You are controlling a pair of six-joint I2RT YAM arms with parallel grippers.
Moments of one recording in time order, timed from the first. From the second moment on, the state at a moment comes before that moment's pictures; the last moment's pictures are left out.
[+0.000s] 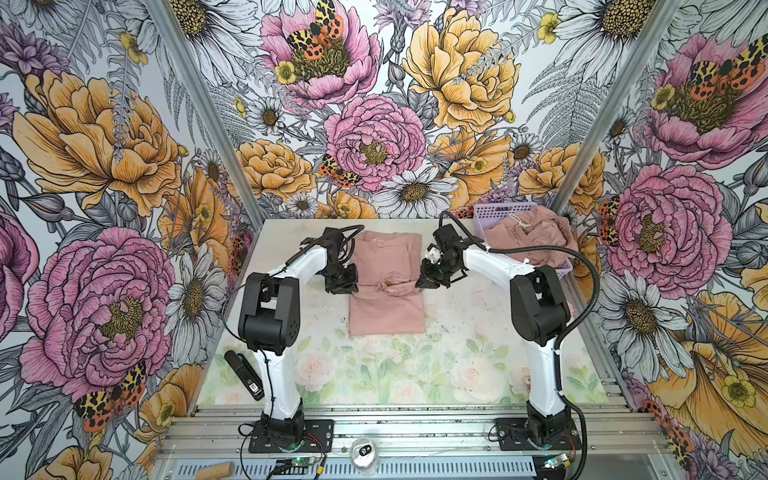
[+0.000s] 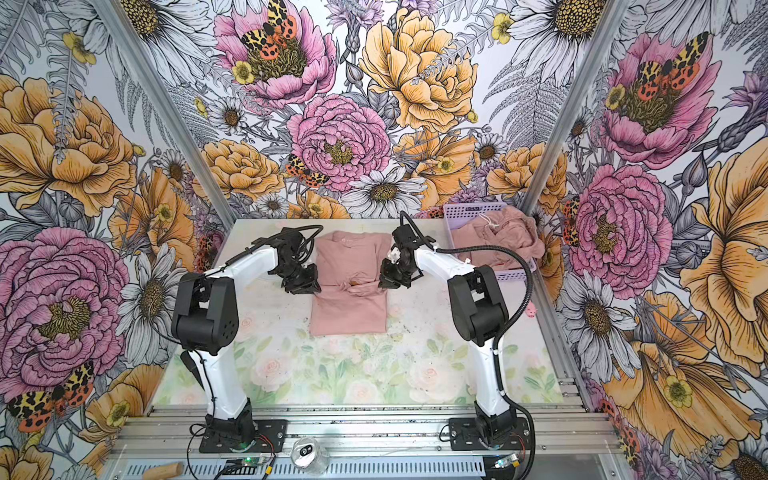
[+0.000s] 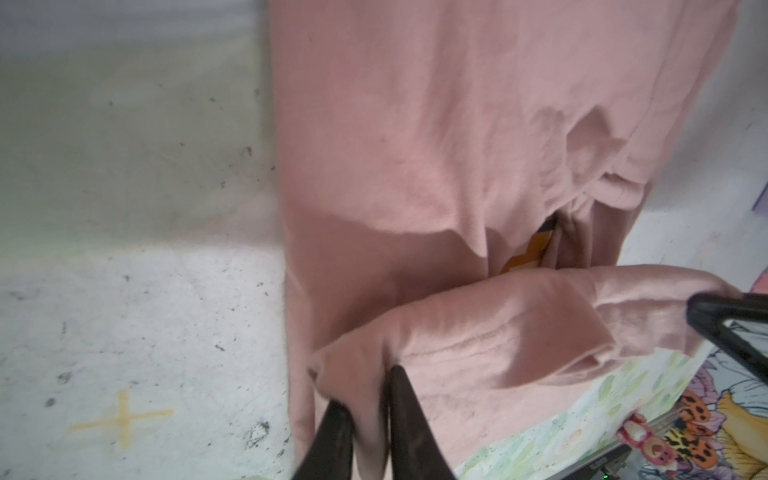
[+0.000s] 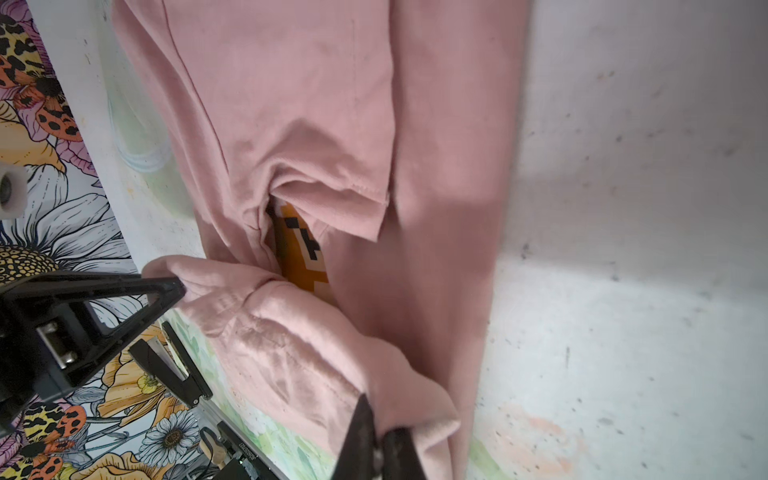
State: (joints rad) left arm -0.19 1.97 1.49 -0.89 0.33 -0.37; right arm 0.40 2.14 1.69 -0.78 -0.55 0.56
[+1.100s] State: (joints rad) left arm -0.28 1.98 1.38 -0.70 0.29 -0.50; right arm 0.52 2.14 1.56 -0.52 -0.47 0.70
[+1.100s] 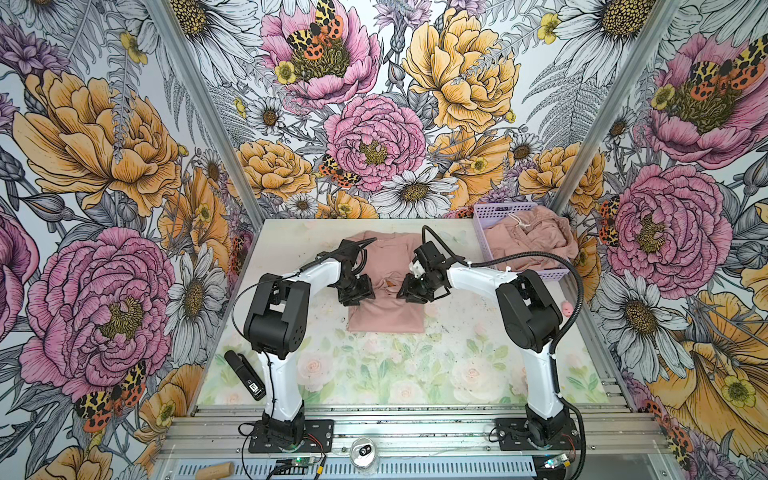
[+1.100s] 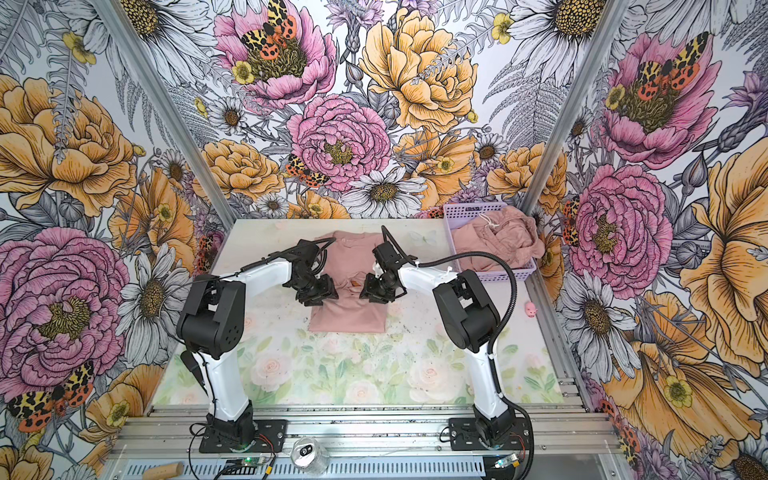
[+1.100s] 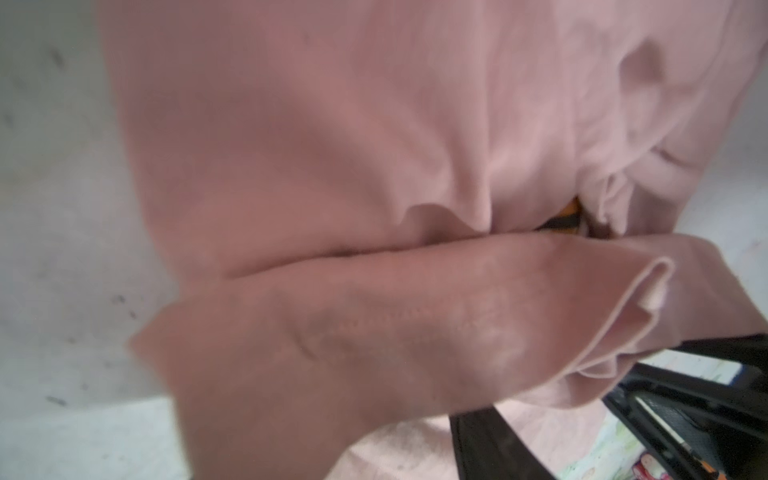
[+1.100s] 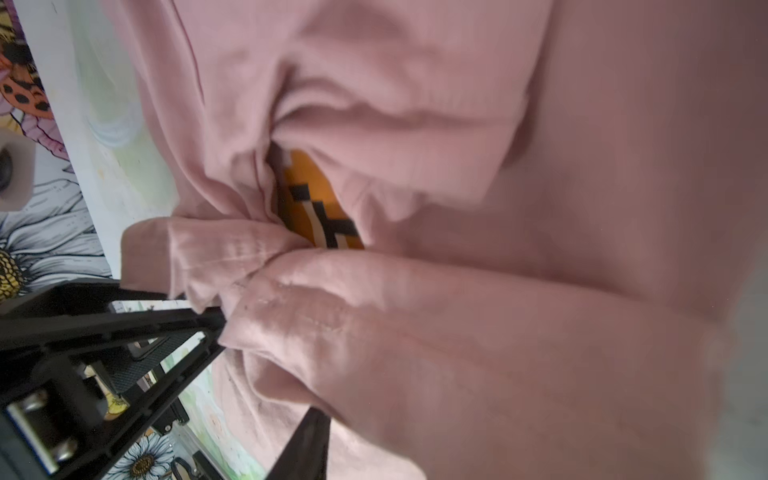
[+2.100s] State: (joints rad) left arm -0.25 1.94 1.52 -0.77 0.27 -0.41; right arm 0.49 2.07 1.60 -0.54 -0.44 0.67
